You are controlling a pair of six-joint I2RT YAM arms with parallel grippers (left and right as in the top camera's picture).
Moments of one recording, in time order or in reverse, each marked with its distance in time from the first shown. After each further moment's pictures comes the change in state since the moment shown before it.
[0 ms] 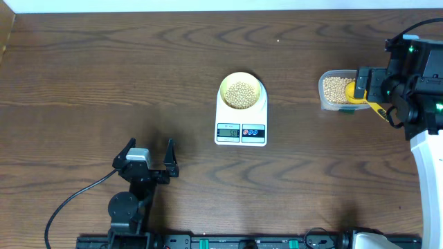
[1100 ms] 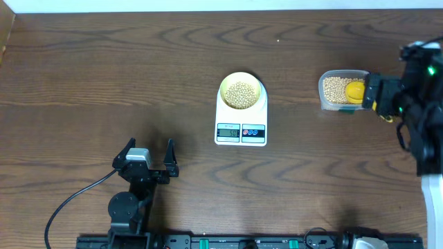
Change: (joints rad) left arm 0.000 0.000 0.000 0.000 -0.003 0.000; right arm 0.000 -0.243 -0.030 -0.028 -0.015 0.002
